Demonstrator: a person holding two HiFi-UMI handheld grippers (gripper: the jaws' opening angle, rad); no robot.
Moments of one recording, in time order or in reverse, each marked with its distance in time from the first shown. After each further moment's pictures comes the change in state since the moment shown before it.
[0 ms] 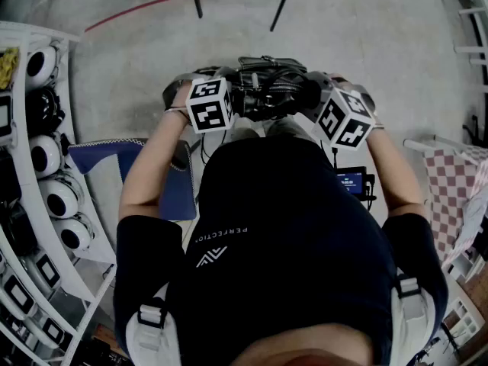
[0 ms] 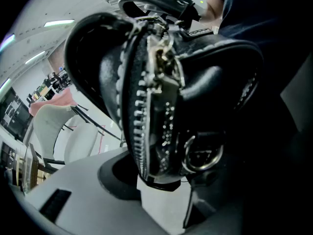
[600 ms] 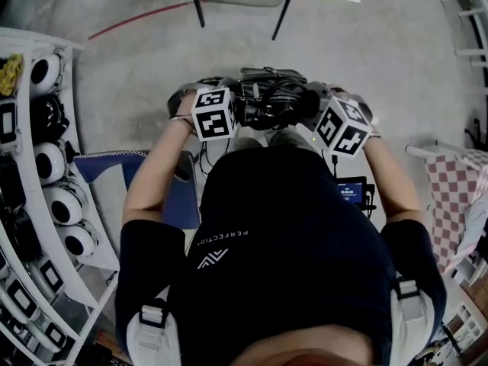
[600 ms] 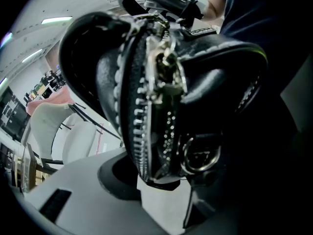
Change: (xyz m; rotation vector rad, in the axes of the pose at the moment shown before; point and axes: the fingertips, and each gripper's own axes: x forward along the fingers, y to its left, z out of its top) left arm 0.005 0.008 -0.001 0.002 0.020 -0.018; right arm 0.003 -0.009 -0.002 0.052 -0.010 0.012
